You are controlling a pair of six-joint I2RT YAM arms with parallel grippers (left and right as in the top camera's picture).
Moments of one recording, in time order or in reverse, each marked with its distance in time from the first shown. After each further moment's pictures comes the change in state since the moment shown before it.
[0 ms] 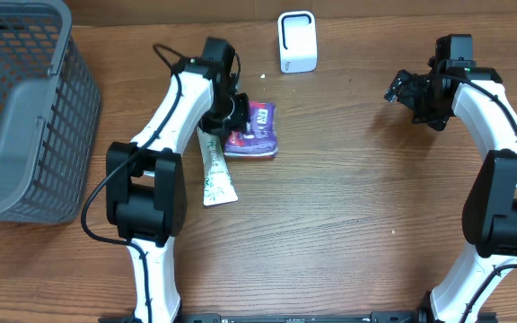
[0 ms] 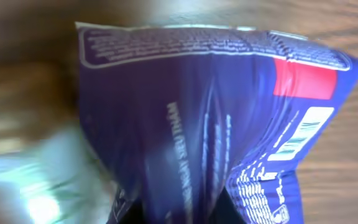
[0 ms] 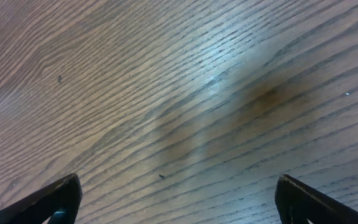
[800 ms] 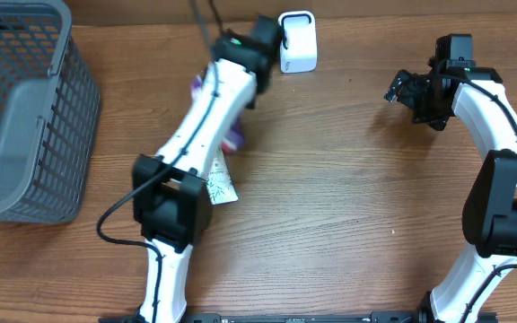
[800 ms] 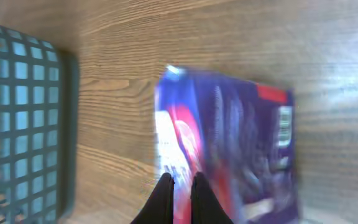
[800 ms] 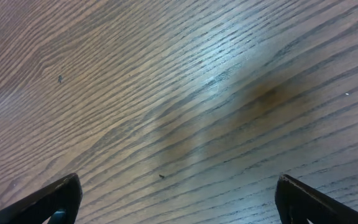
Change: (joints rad) left arm -0.223 0.021 0.278 -0.249 -0.809 -0.029; right arm 0.000 0.000 0.000 0.000 0.001 0.000
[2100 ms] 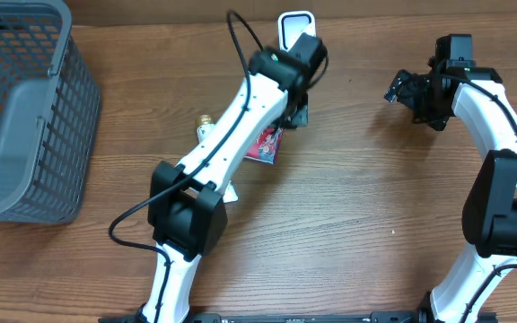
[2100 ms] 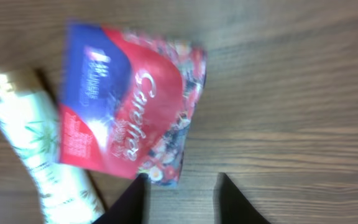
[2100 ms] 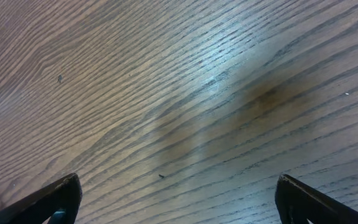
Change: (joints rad) left arm -0.096 -0.004 0.084 -0.013 0.496 -0.132; right arm 0.000 0.000 0.000 0.001 -0.001 0.000
